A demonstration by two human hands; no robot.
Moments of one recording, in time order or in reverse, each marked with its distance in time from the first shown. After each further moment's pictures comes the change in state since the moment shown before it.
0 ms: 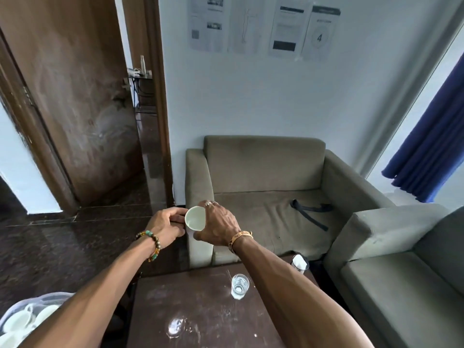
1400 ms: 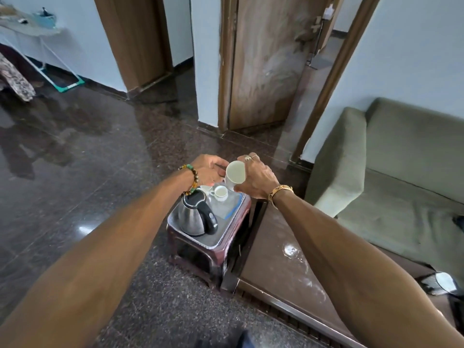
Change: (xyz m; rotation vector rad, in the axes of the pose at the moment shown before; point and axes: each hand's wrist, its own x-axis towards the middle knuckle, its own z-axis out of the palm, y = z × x) left_hand -0.234 -0.168 -0.267 -0.145 0.129 -0.358; right_hand -0.054 -0.322 0.180 -0.022 -0.342 -0.413
